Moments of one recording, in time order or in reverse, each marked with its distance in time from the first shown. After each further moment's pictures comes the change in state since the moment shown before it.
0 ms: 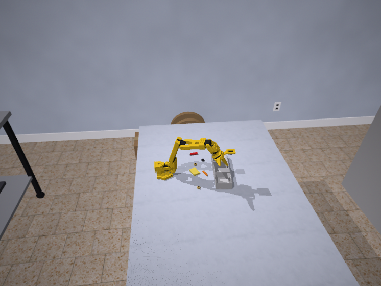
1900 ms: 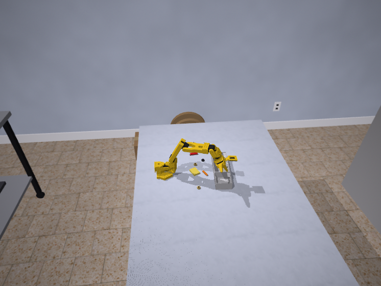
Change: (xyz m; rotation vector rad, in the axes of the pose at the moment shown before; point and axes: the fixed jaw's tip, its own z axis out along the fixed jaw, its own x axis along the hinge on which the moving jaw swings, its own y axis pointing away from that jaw) arm 0.022 0.006 0.031 -0.035 0.118 0.000
